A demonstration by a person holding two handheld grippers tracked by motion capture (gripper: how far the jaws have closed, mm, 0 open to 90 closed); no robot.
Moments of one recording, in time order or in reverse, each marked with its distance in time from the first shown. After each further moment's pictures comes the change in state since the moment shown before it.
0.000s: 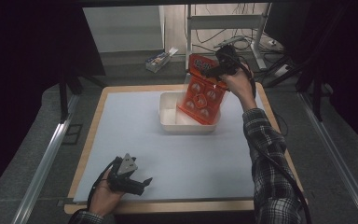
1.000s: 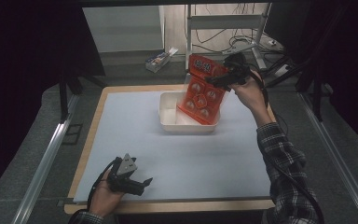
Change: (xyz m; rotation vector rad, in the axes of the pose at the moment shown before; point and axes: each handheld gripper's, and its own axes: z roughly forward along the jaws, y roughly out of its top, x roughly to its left) left arm -0.002 0.000 0.000 0.001 0.004 0.010; right arm 0.024 -0.018 -0.053 -0.064 0.034 -0.054
